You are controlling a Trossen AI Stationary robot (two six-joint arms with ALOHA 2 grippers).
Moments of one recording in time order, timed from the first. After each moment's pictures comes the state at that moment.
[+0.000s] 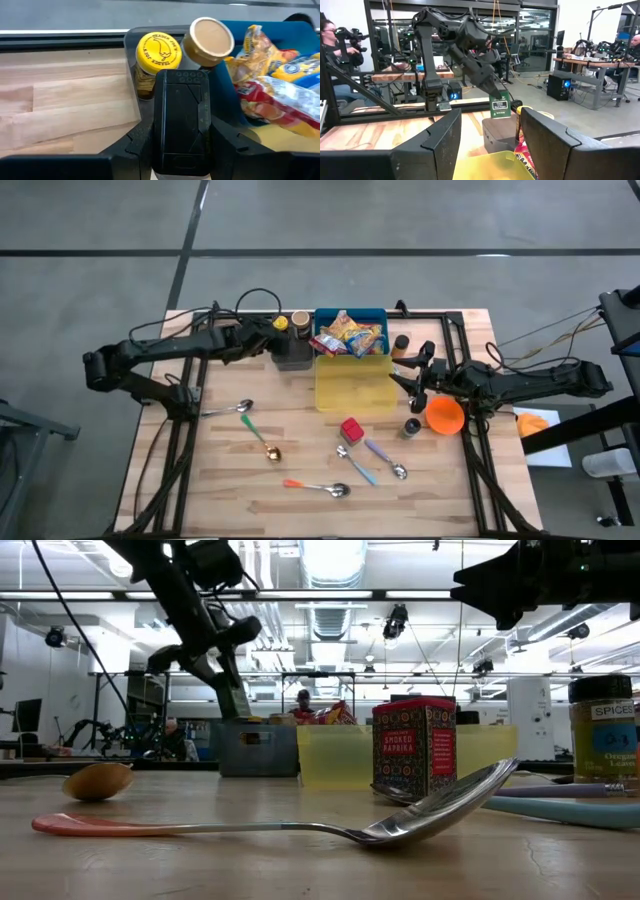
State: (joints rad) left arm 0.38 1.32 0.92 -0.53 -0.45 -0.90; right arm 0.01 0.63 0.22 0.53 0.26 0.00
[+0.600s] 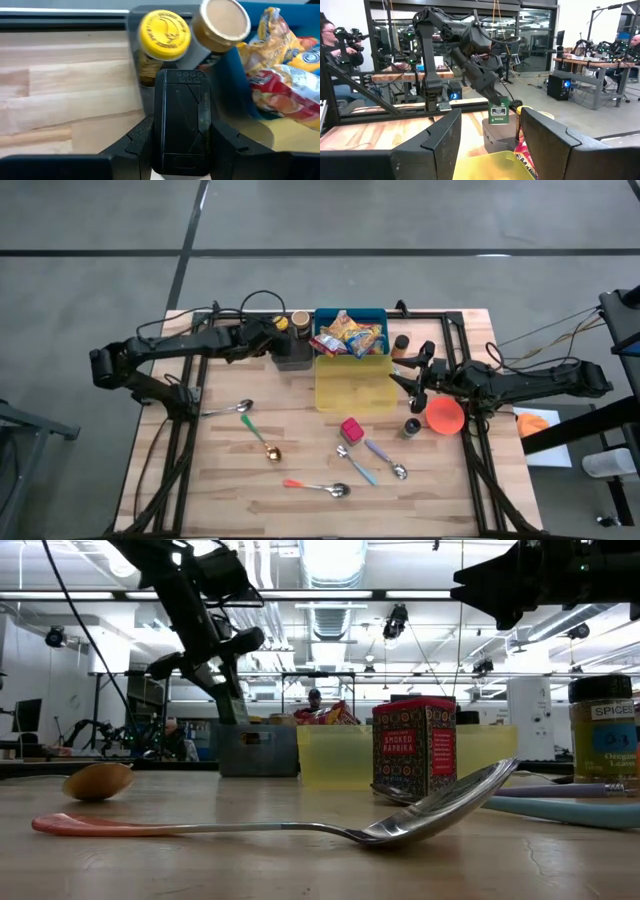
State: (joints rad) left arm 0.40 1.38 0.94 -0.56 -0.40 -0.93; right arm 0.01 0.63 0.22 0.53 0.26 0.00
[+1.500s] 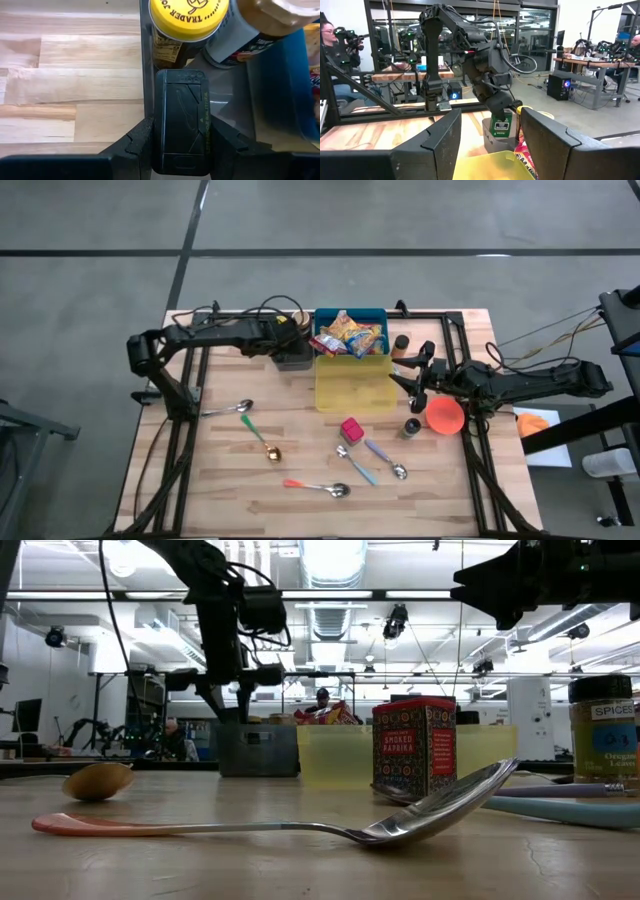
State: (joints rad) left arm 0.41 1.67 1.16 -0.77 -0.42 -1.11; right arm 0.01 0.63 0.22 0.53 0.26 0.00
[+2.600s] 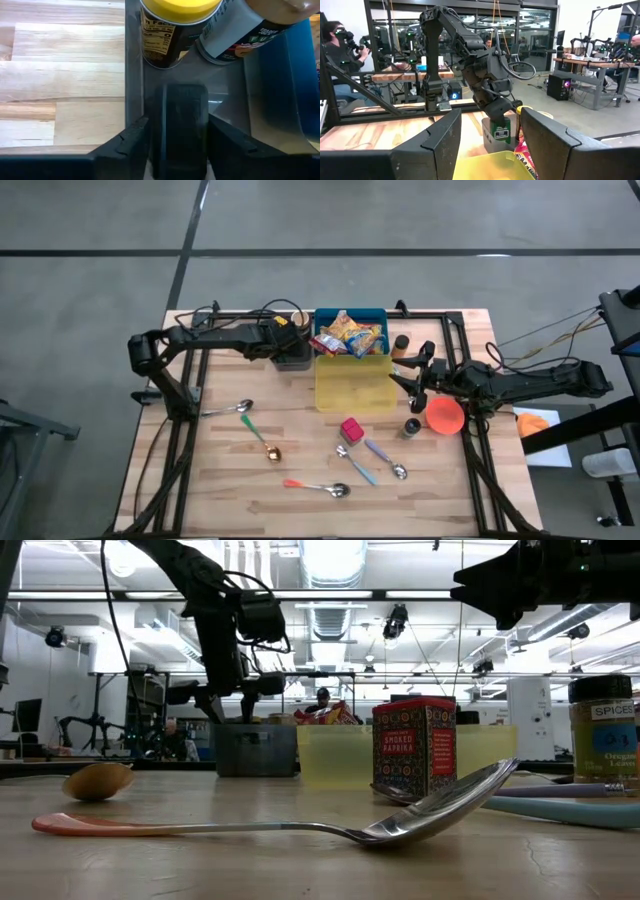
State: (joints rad) left arm 0.41 1.68 1.09 -0.65 -0.40 -1.11; right arm 0.01 0.63 0.22 0.53 0.26 0.00
